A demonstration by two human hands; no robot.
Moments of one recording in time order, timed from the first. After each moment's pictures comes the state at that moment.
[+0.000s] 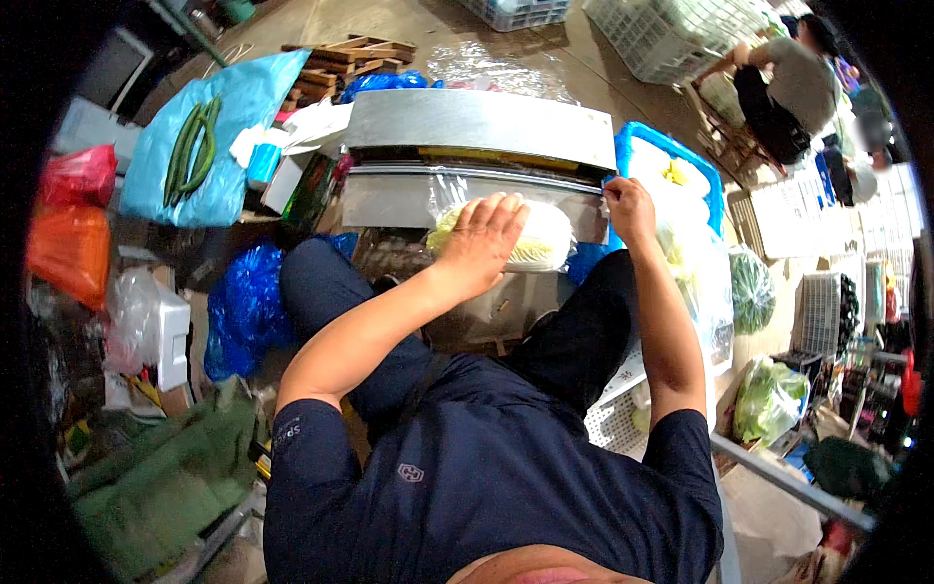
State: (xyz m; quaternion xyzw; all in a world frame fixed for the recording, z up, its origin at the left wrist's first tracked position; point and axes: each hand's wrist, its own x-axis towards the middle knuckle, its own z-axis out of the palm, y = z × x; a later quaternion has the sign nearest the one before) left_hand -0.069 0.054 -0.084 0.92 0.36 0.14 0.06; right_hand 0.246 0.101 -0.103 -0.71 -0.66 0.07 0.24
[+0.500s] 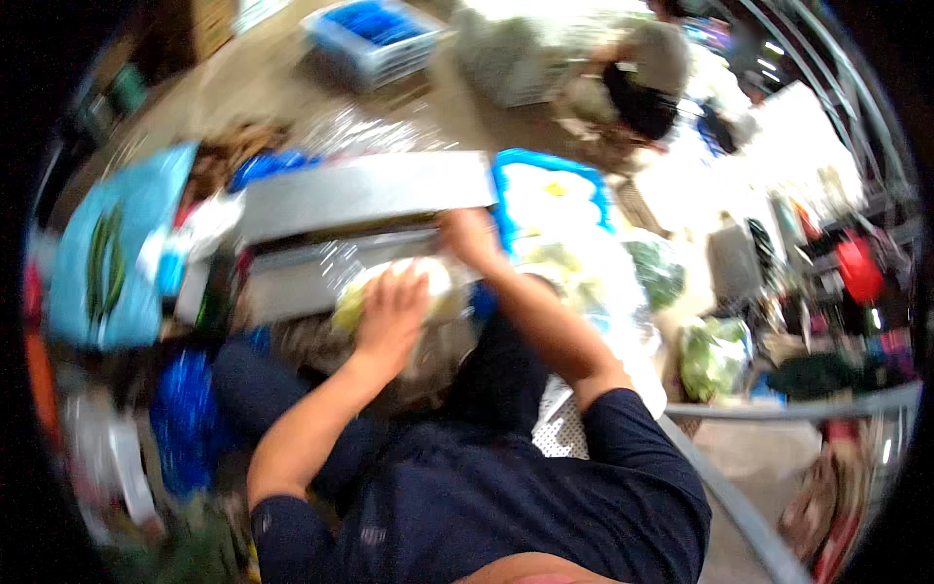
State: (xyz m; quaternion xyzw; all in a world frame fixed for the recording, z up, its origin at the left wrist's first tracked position) left_hand -0.071 0.039 -0.097 0.92 0.38 0.14 0.03; right_hand 0.165 0.148 -0.135 -0.67 -0.72 0.05 0.14
